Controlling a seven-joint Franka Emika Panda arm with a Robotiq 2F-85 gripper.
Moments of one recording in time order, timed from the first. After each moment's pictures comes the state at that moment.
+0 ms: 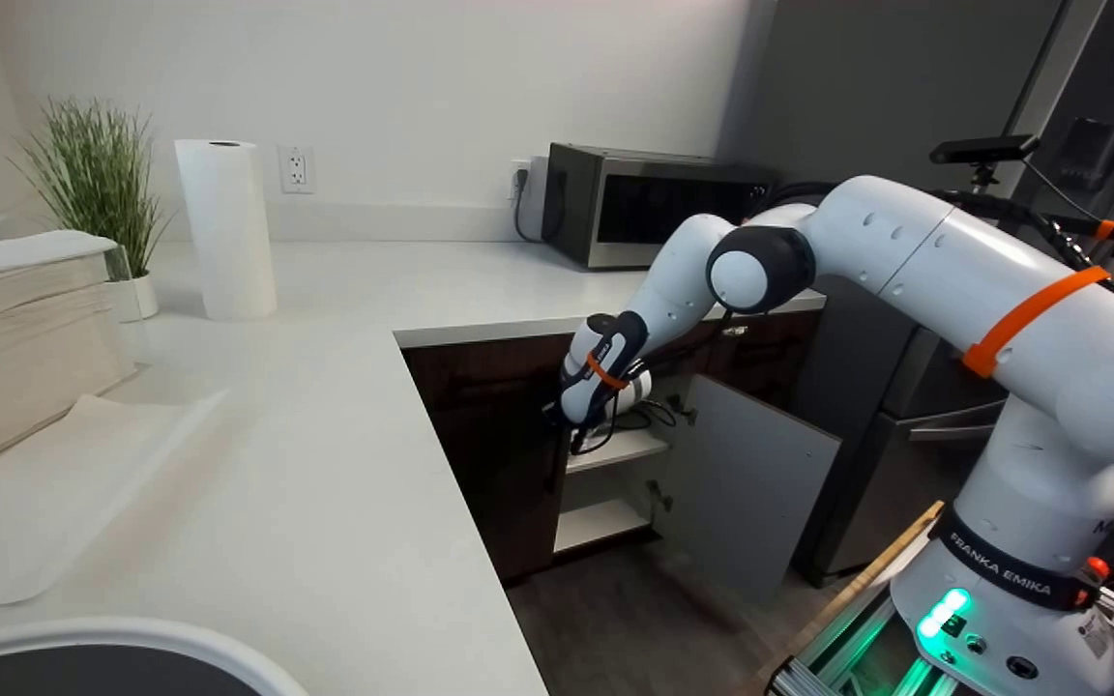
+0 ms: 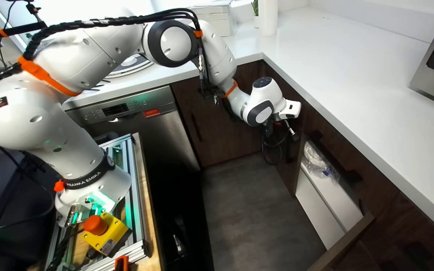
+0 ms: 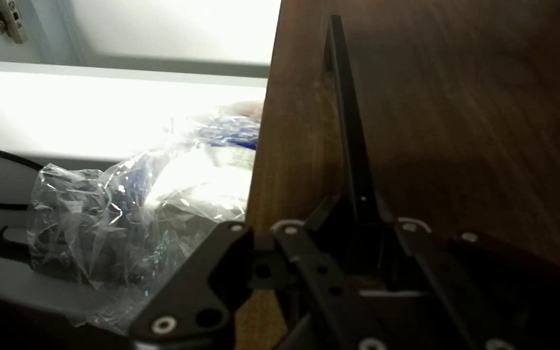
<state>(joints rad) 0.24 1.24 -0.21 -1.49 0.10 3.11 0.23</state>
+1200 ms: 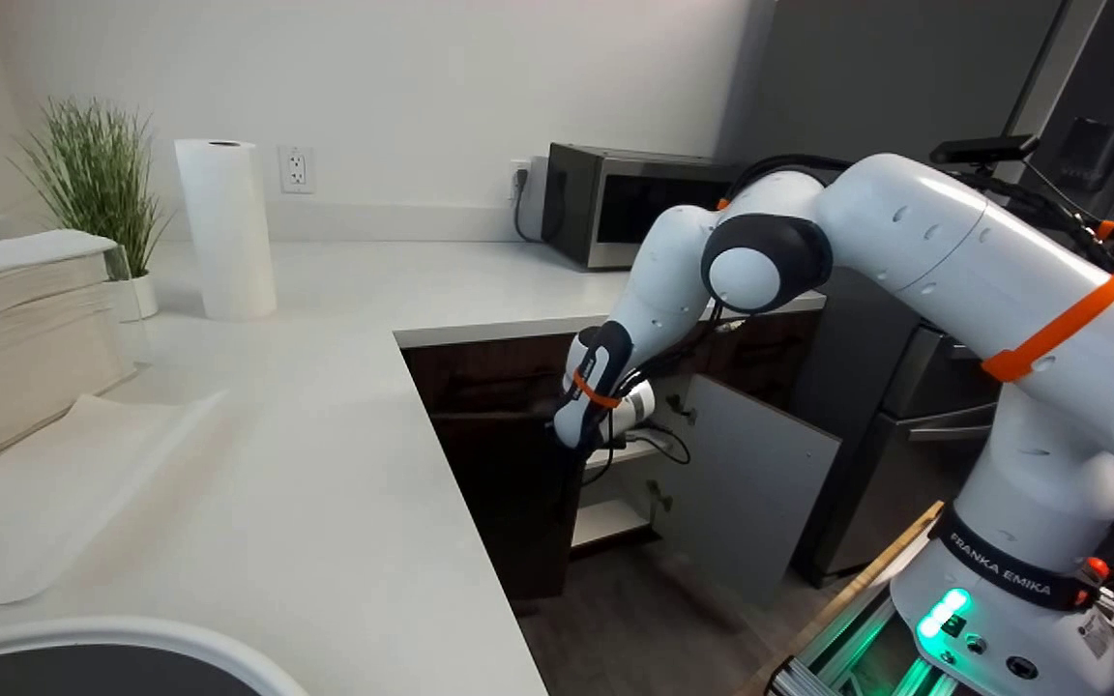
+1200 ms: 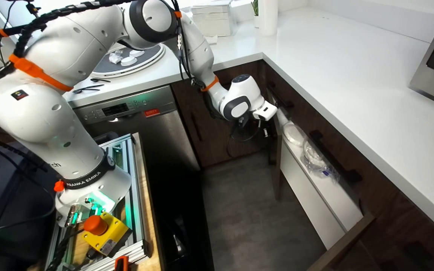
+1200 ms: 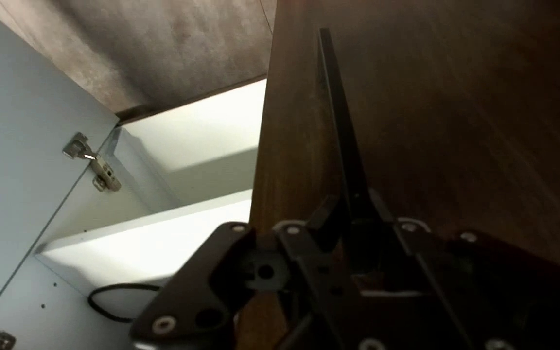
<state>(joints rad) 0.54 1.14 -0.35 -1.77 0.36 3.10 0.57</state>
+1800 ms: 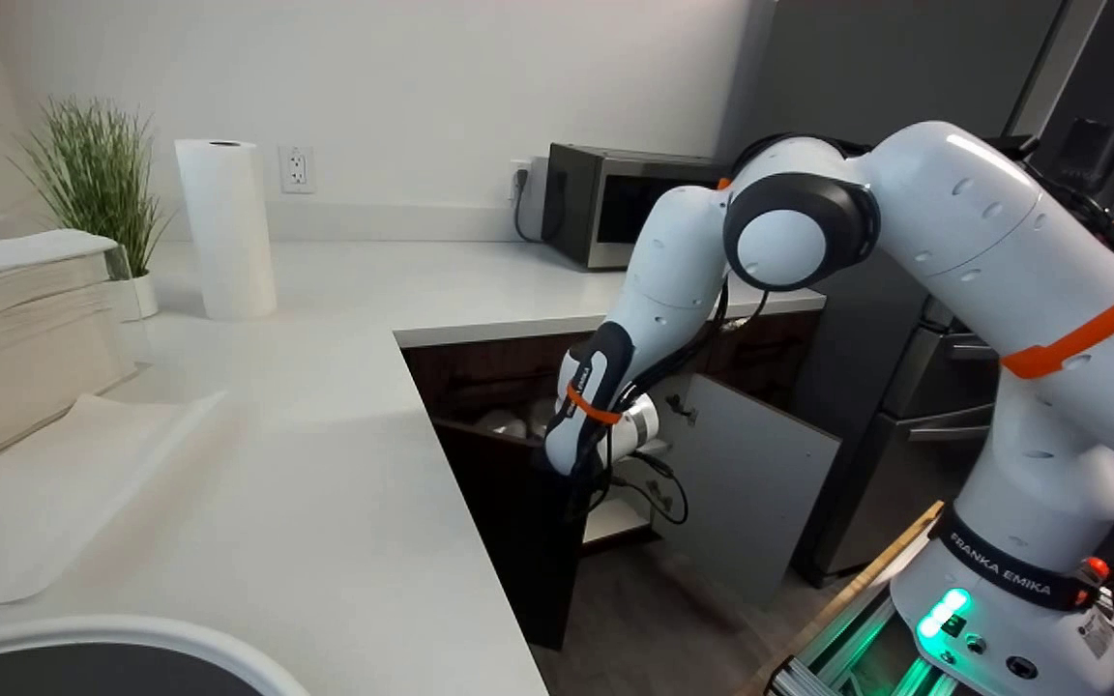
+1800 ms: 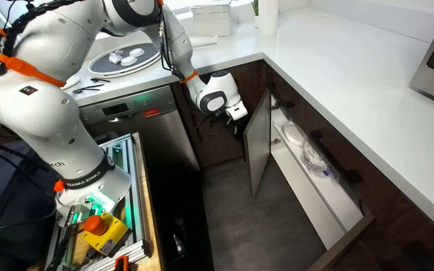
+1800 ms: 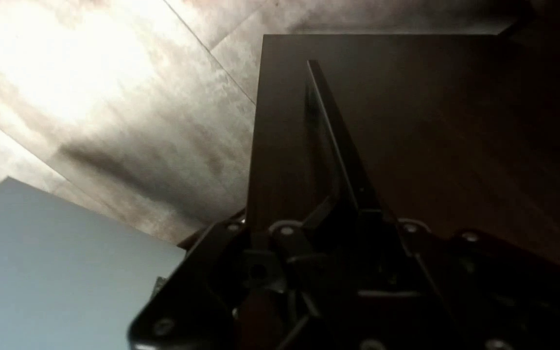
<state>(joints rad) 0.69 1.01 -0.30 -1.98 0.46 3.05 0.92</state>
